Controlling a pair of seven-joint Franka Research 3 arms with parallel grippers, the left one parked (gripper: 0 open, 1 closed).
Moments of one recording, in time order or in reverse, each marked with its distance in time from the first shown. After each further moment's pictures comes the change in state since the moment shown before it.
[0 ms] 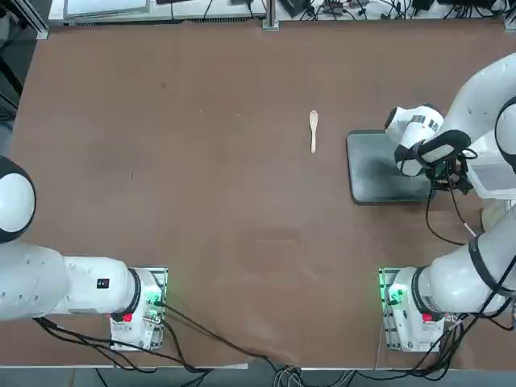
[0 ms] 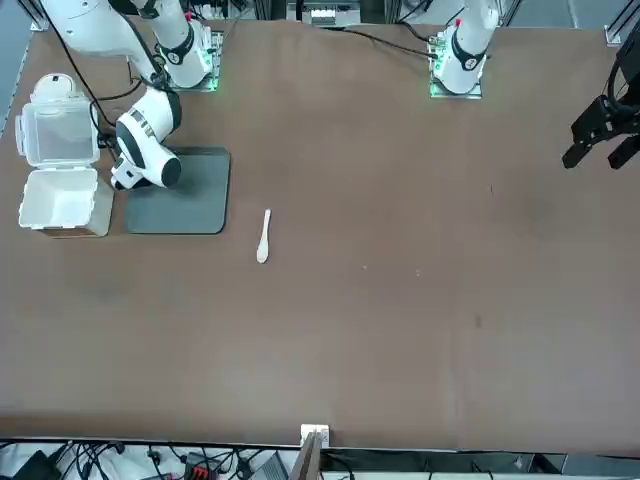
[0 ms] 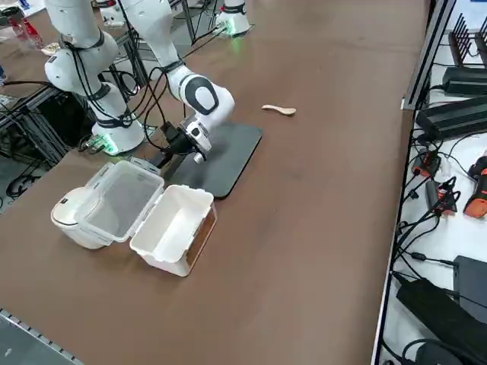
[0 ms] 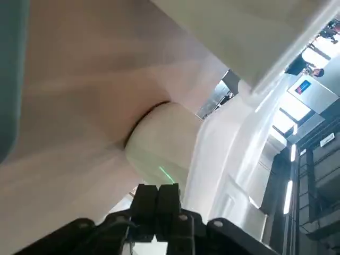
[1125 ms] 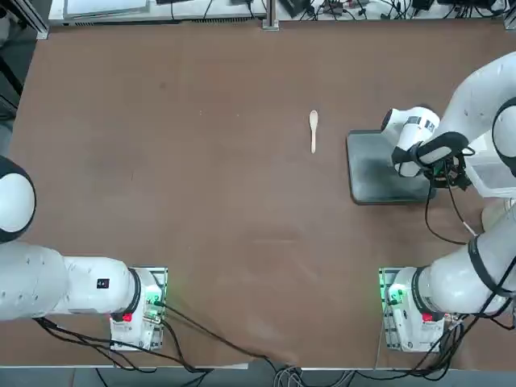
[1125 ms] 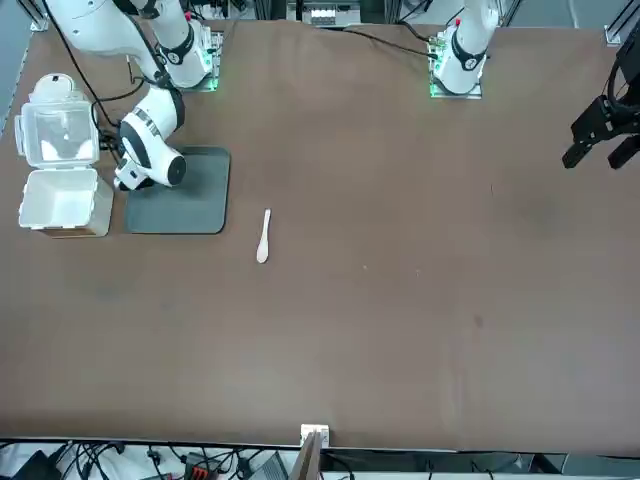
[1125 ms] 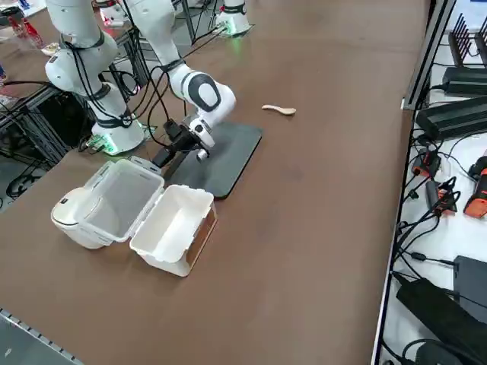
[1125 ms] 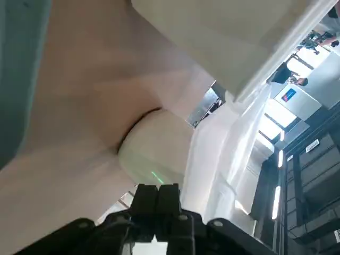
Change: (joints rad) arm 0.036 0.000 0.006 0.003 -0.025 -0.014 0.003
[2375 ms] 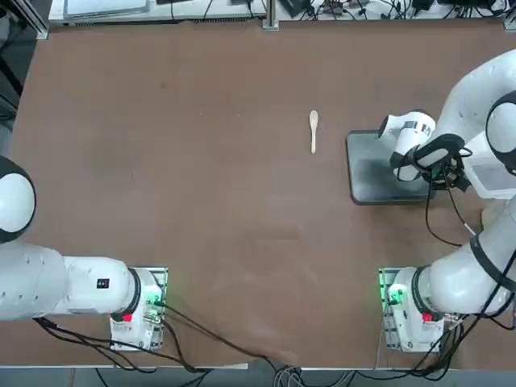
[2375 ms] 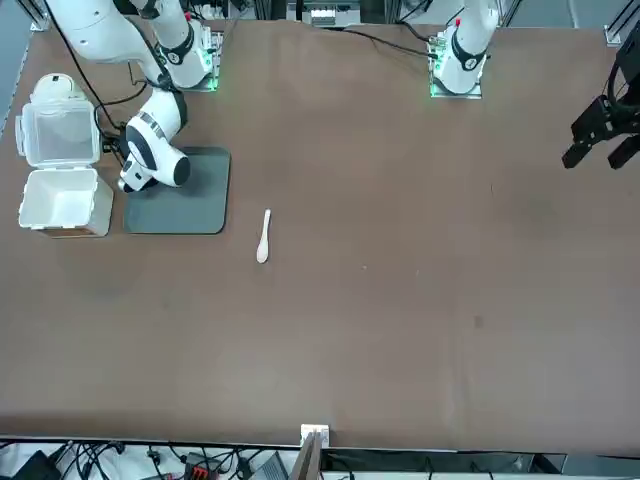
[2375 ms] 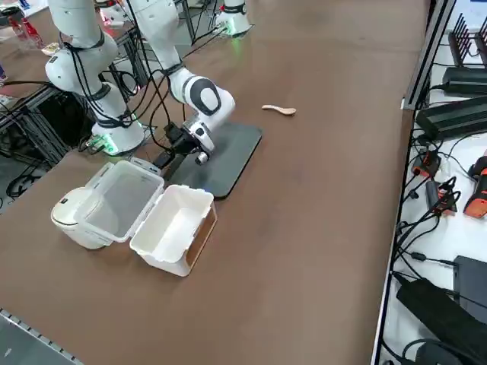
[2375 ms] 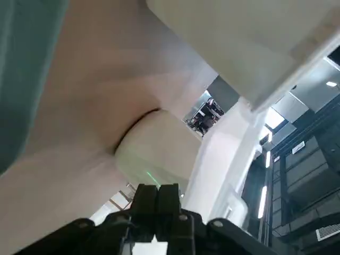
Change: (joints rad) arm 0.004 0.050 -0.005 0.001 -0.030 -0.011 0.005
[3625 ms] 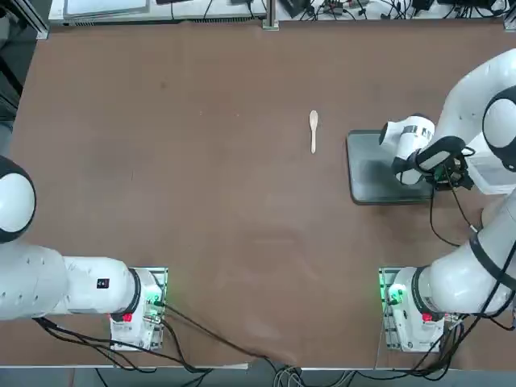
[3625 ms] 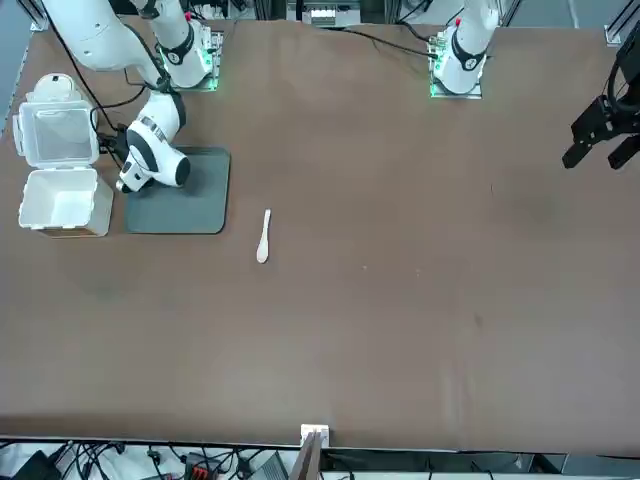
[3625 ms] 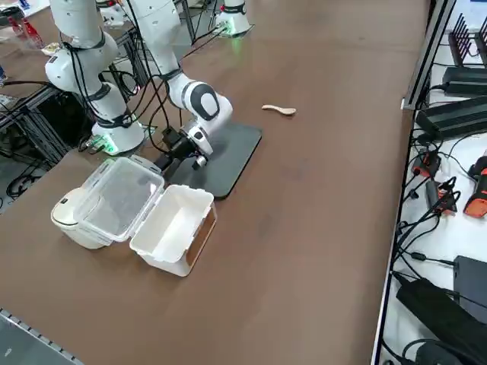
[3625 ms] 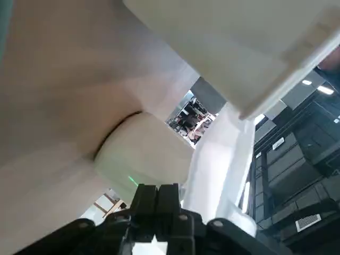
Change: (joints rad) arm -0.011 0.031 -0.003 0.000 -0.078 -0.035 0.043
